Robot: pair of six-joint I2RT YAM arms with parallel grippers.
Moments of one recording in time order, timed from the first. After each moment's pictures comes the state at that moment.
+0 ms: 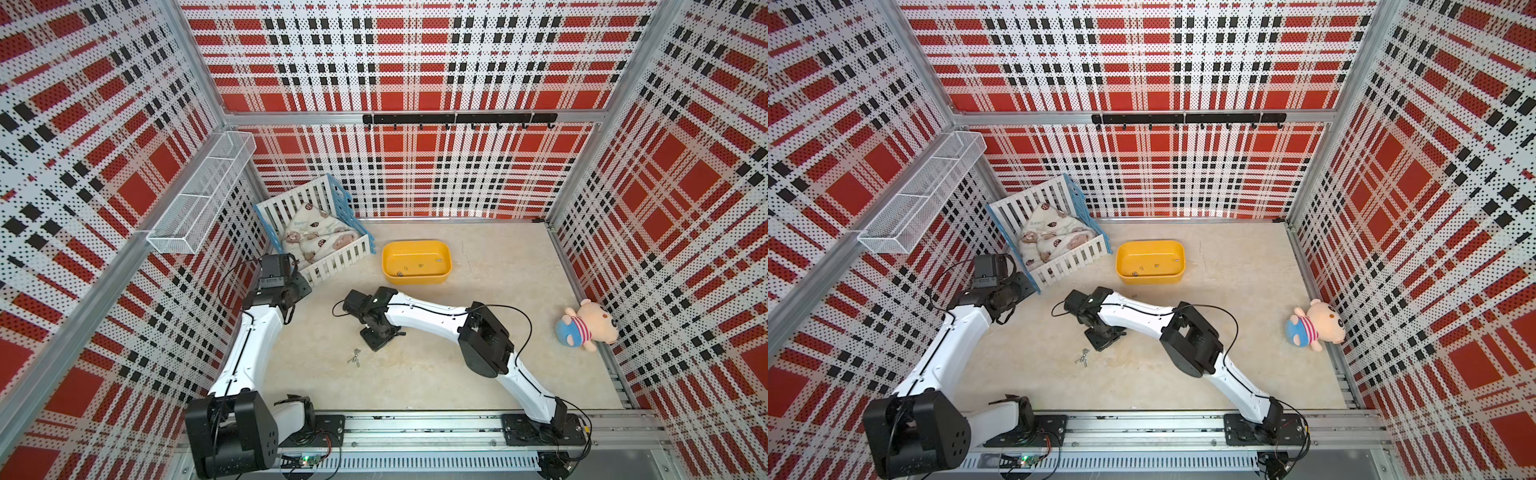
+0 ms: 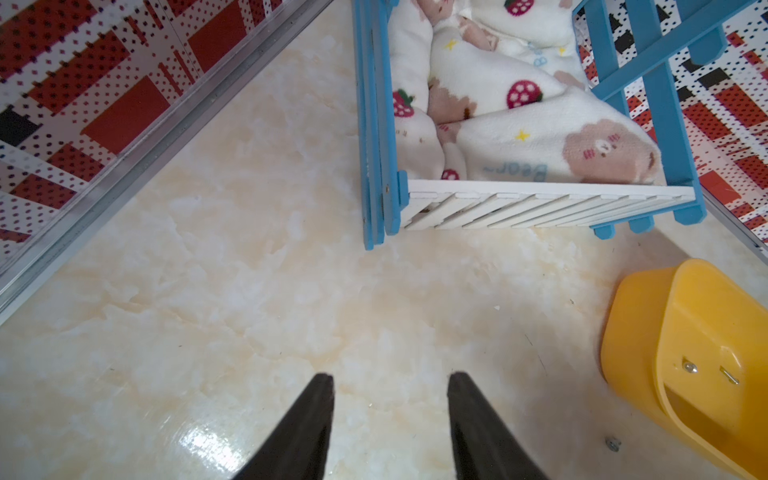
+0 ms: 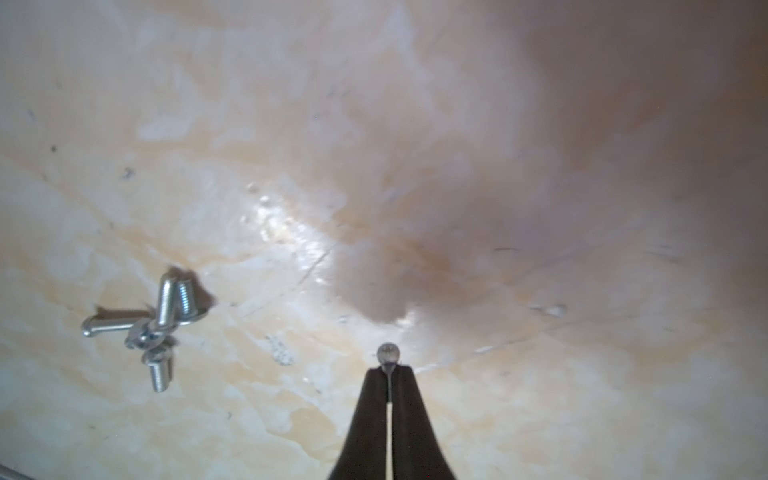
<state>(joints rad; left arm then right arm) 0.14 1.20 0.93 -0.58 -0.07 -0.52 1.03 2.31 2.02 -1.11 0.07 0.40</state>
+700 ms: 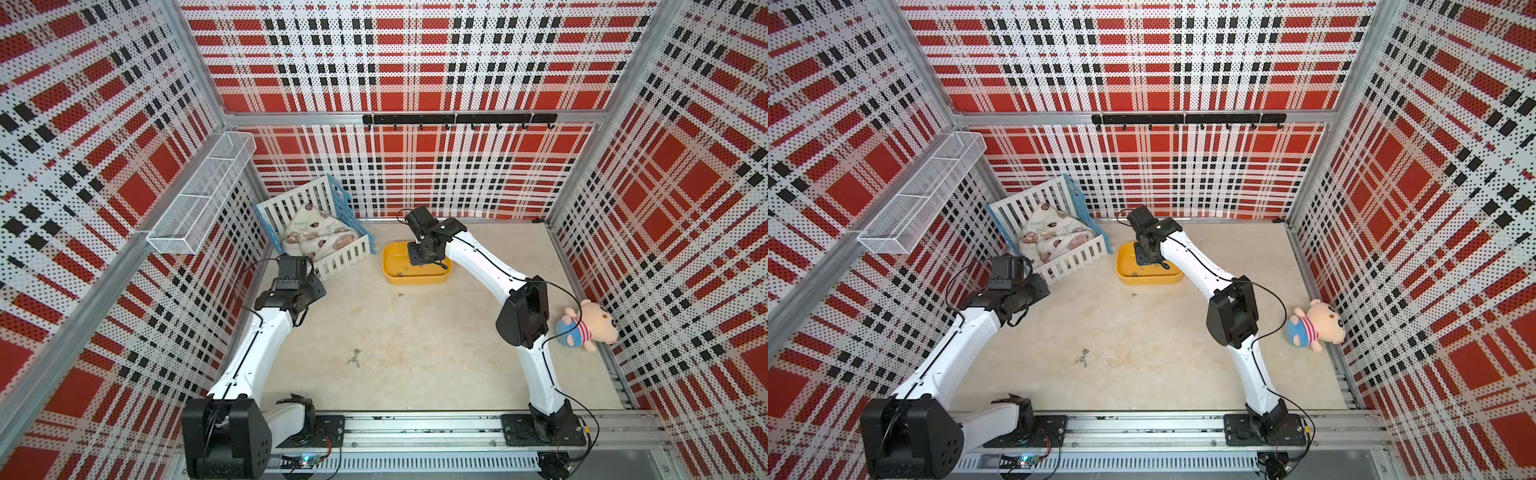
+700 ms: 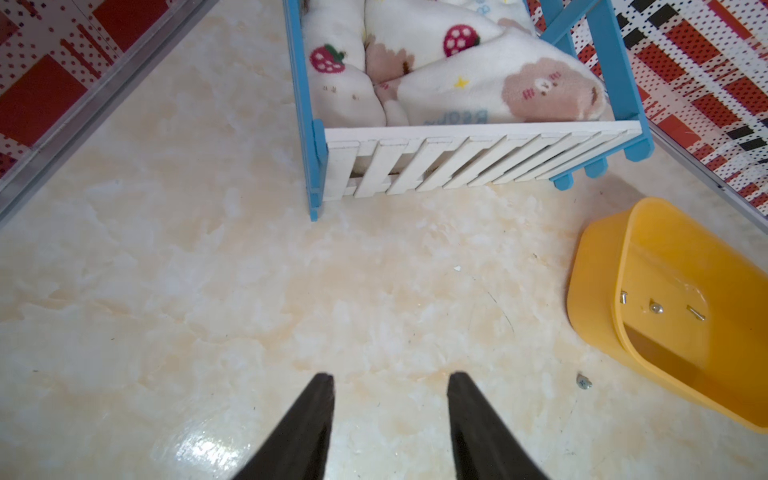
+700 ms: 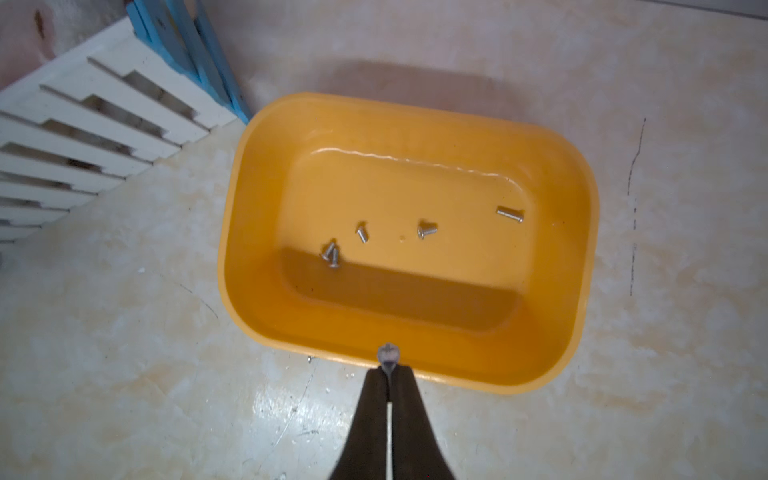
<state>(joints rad) -0.02 1.18 0.91 -0.58 -0.09 -0.55 0.62 2.27 2.30 -1.06 0.17 0.40</state>
